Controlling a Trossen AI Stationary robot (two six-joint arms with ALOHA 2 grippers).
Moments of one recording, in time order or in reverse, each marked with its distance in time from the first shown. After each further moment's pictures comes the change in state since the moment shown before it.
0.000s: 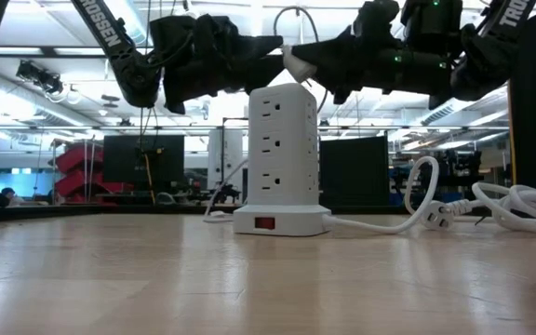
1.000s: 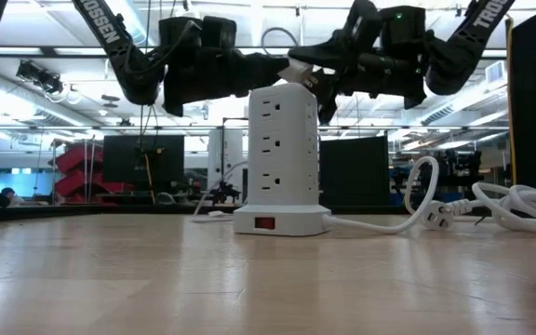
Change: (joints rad) left arm -0.048 -0.002 0.002 -0.174 -0.029 0.483; right arm -0.150 0.001 0.126 -0.272 -0.357 0.374
